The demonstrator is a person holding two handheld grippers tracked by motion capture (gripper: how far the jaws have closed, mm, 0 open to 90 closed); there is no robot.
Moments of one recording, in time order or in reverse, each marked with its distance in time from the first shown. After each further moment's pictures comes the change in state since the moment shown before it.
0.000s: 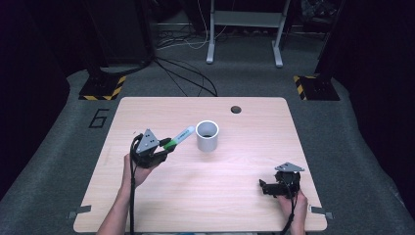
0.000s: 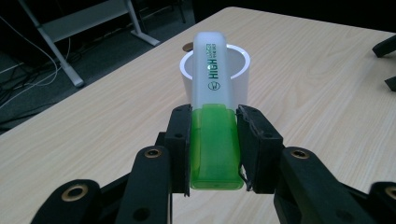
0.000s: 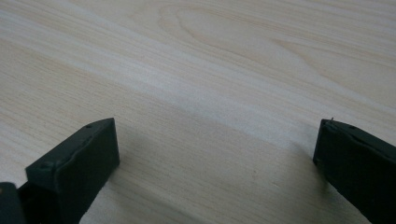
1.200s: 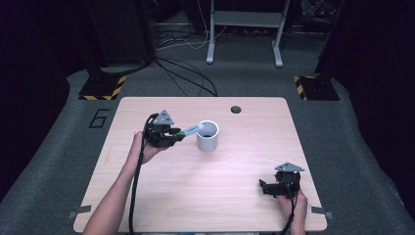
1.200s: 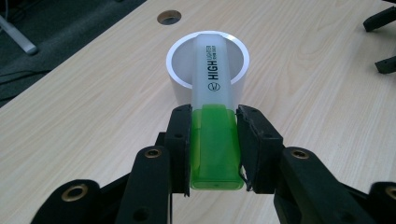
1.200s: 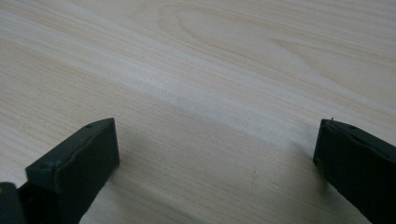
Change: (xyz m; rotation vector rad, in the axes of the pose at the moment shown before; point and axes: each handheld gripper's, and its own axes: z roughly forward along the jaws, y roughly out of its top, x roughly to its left) left arm 0.028 0.049 0.042 0.204 -0.140 0.026; right arm 0.000 0.000 0.000 0.001 0.001 -0.002
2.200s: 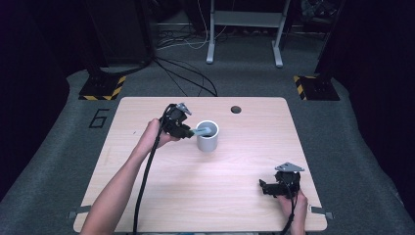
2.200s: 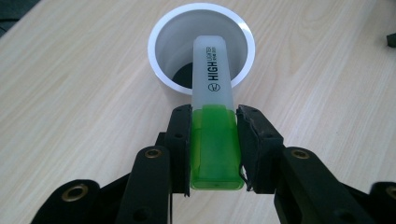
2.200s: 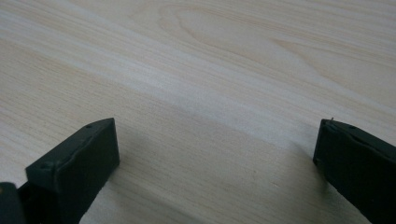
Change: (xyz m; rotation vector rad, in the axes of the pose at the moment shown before) left arm 0.013 0.043 0.044 0.258 -0.099 -0.010; right arm 0.000 0.000 0.000 -0.001 0.000 0.002
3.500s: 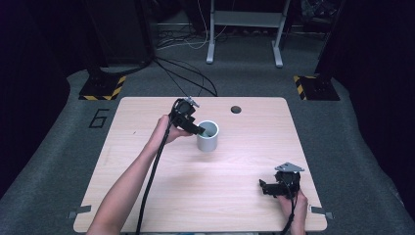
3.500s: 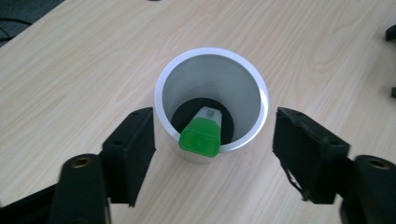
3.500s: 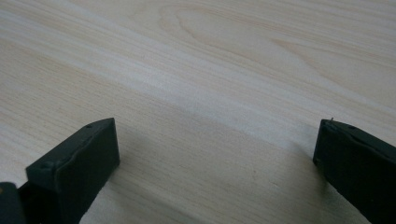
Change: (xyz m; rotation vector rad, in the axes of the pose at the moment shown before) left arm 0.010 0.022 0.018 -0.070 0.000 -0.080; right arm 0.000 0.000 0.000 0.003 -0.003 -0.003
